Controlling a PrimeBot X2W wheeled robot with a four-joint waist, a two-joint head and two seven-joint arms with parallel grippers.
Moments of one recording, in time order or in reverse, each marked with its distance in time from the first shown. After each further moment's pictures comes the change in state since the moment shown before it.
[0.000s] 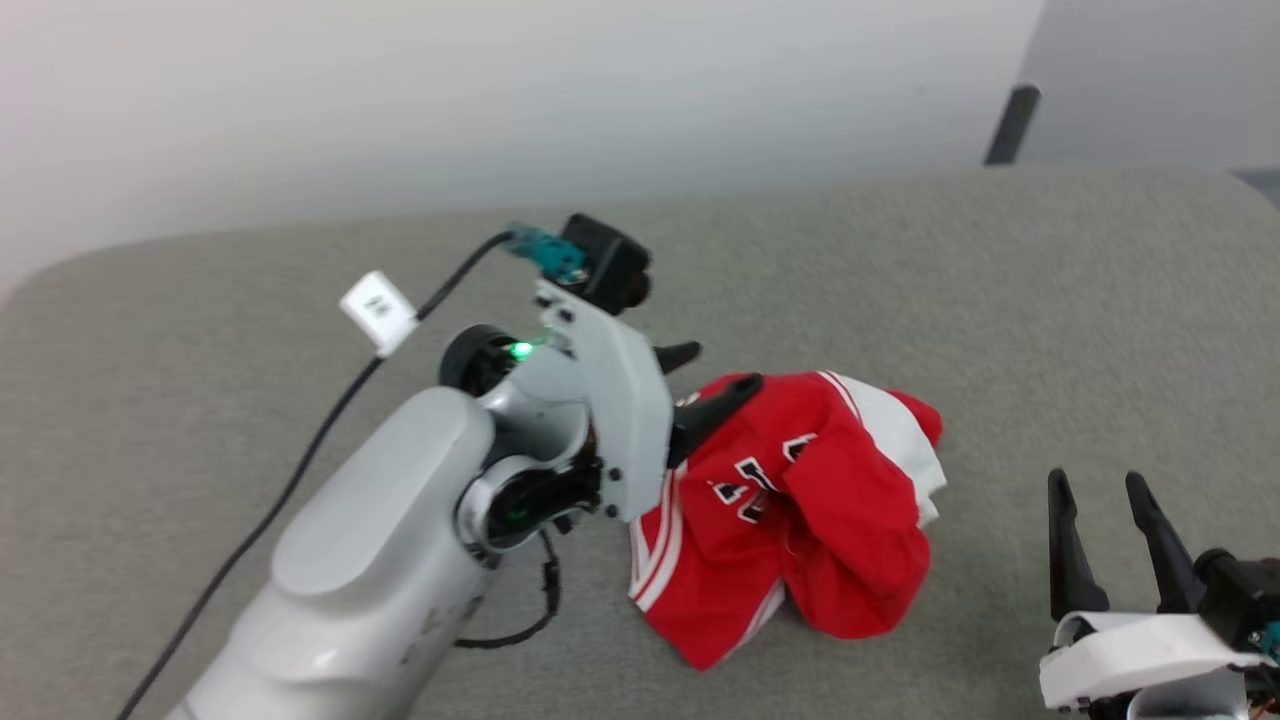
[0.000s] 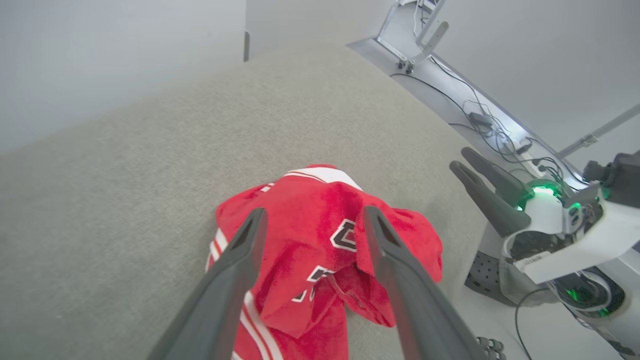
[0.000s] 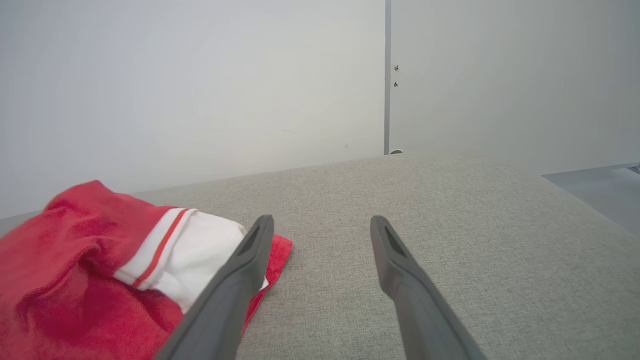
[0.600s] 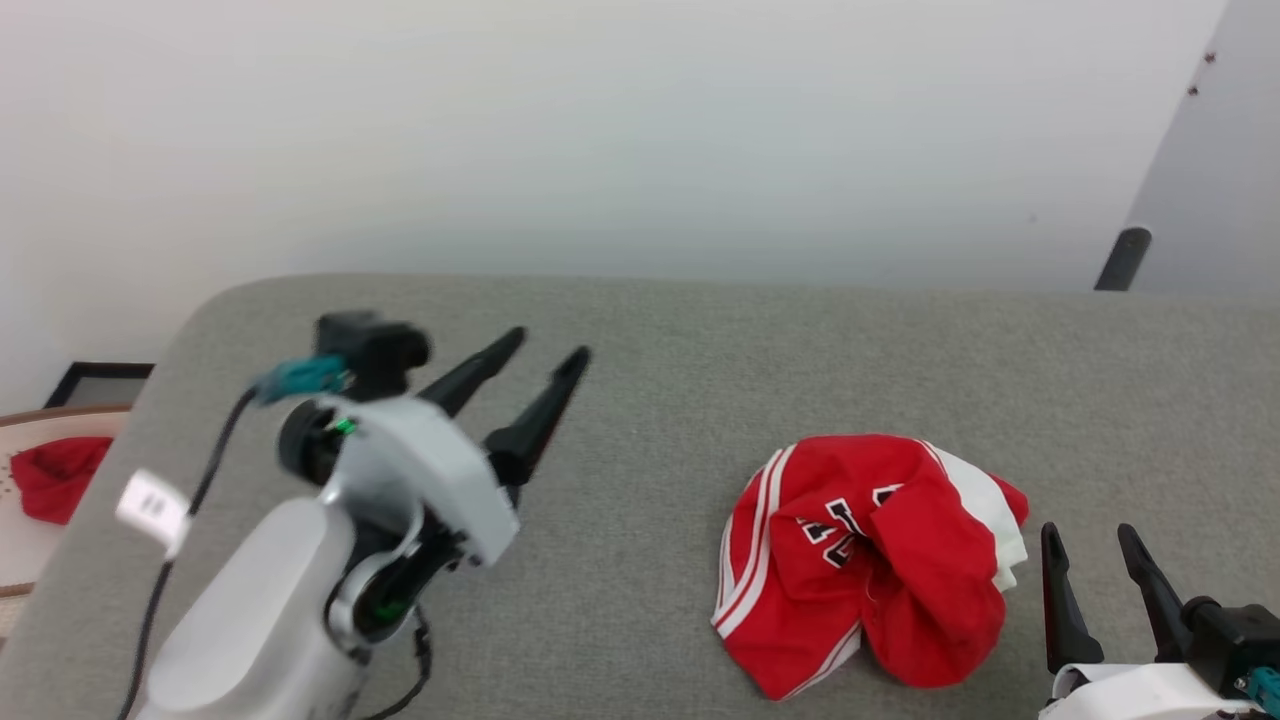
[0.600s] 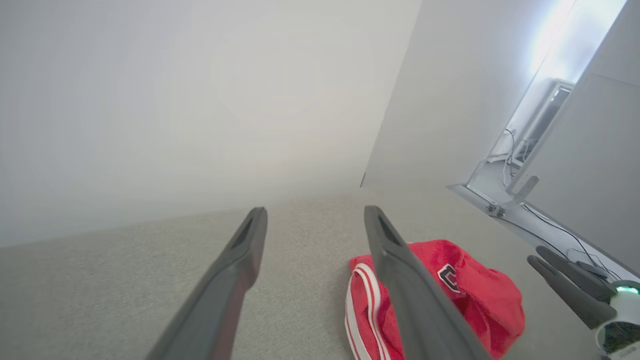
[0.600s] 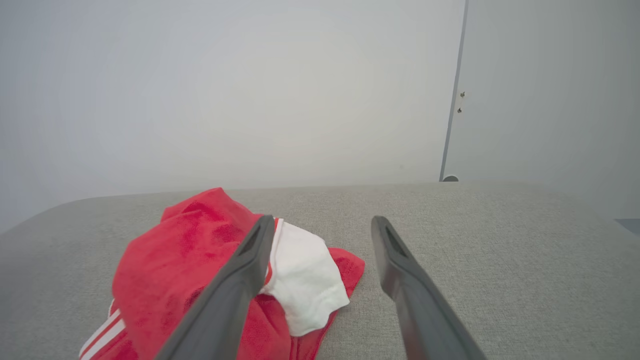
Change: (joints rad) left arm 0.238 0.145 0.147 -0.068 0.071 0.005 -0.448; right arm 0.079 -0.004 0.009 -0.006 -0.032 0.000 0.000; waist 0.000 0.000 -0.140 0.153
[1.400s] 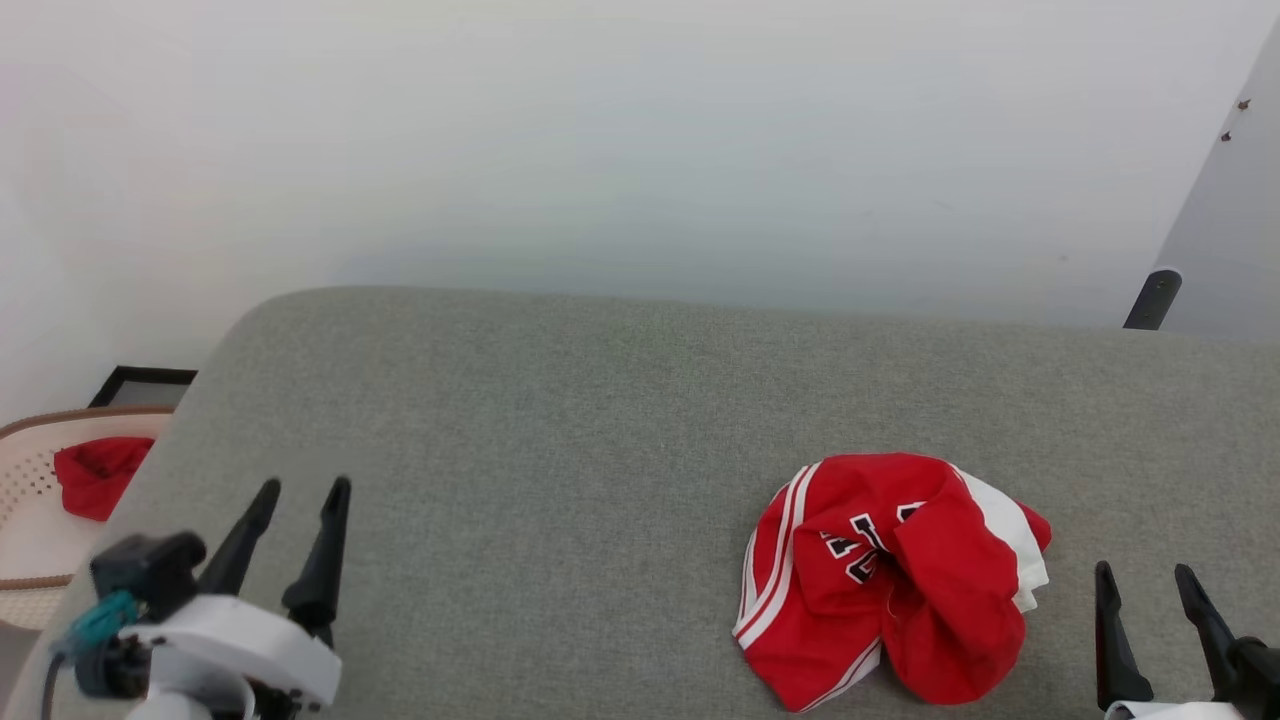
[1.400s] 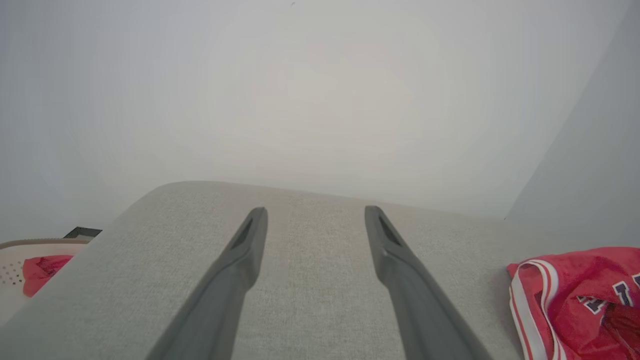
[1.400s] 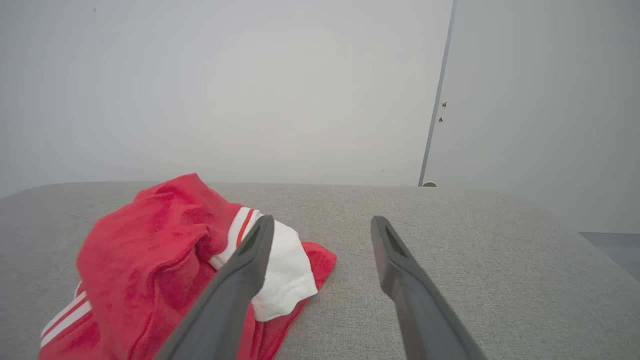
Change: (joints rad) left arm 0.337 0.095 0.212 0.124 0.089 0.053 -0.390; right arm 0.044 -0.024 -0.074 0.035 -0.057 0.000 -0.042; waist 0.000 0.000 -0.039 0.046
